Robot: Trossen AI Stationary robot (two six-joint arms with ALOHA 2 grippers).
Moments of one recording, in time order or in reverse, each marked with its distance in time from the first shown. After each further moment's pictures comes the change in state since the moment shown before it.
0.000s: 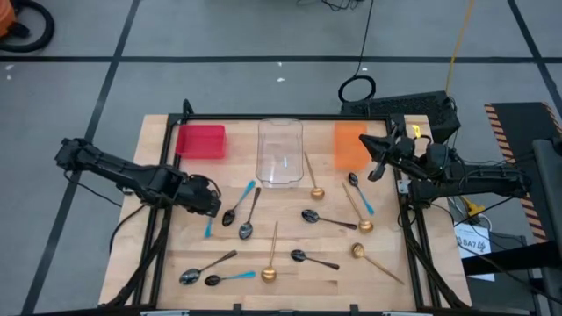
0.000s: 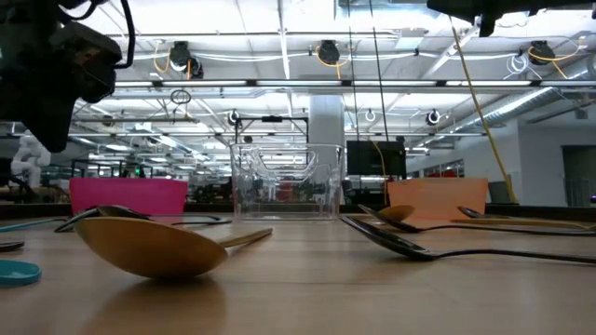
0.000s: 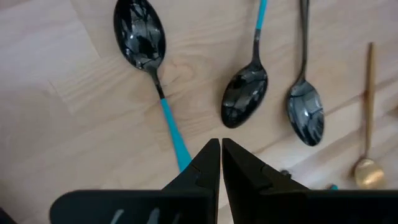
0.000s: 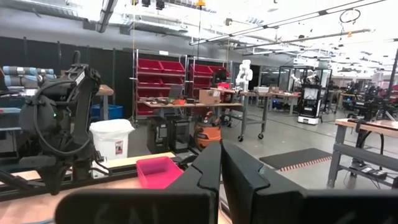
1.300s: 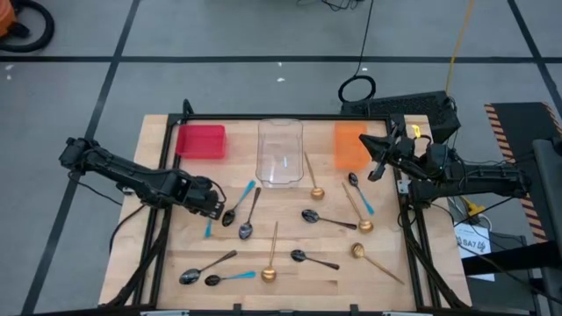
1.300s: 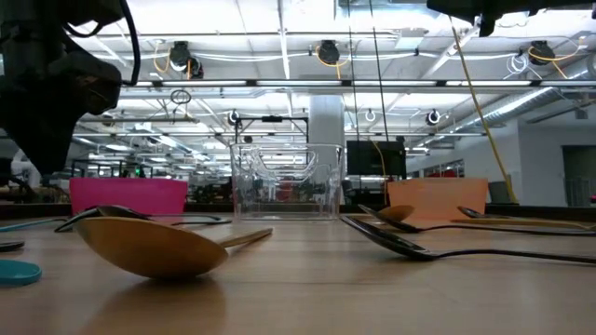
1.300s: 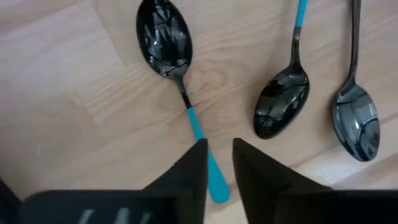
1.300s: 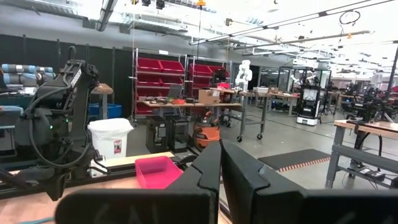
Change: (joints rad) left arm 0.000 0.110 0.000 -0.016 -0.015 0.045; right arm 0.000 0.000 0.000 0.000 0.000 -0.007
